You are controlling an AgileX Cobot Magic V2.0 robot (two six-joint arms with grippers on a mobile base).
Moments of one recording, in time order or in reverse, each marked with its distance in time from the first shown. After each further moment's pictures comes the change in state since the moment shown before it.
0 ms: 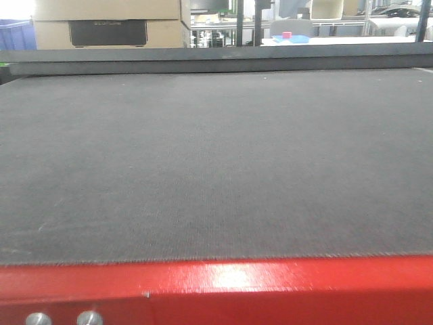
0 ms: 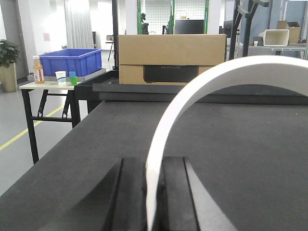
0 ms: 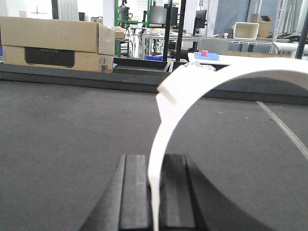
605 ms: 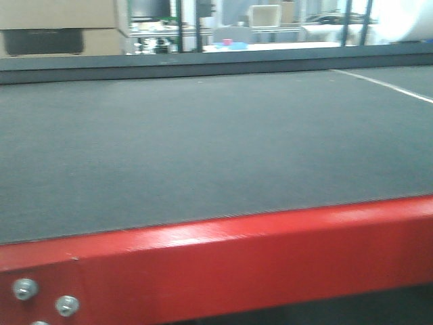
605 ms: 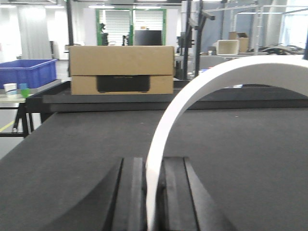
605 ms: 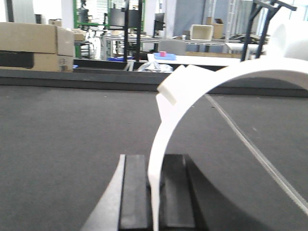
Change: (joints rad) left arm 0.000 -0.018 0.000 0.000 -0.003 0.000; right arm 0.000 0.000 0.002 0.000 -0.001 0.000
